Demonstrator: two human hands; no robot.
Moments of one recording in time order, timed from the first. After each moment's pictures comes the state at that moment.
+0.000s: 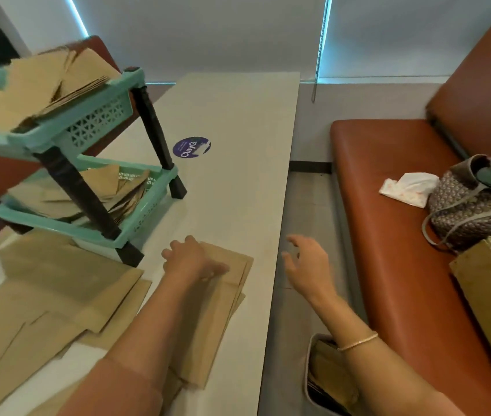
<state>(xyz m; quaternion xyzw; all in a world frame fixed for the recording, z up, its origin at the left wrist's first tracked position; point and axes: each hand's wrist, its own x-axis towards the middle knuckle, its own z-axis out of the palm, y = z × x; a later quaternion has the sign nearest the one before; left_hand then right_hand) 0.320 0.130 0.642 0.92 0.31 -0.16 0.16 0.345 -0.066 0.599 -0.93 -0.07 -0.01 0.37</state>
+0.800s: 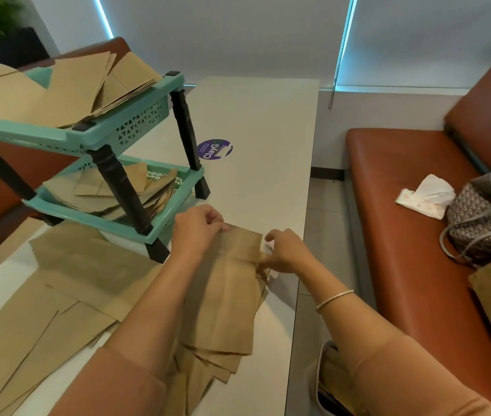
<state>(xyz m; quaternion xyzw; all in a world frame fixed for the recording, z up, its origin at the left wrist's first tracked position) 0.314 0.167 0.680 0.90 0.20 0.11 0.36 0.367 0.006 0.632 -0.94 -0.14 0.22 0.22</state>
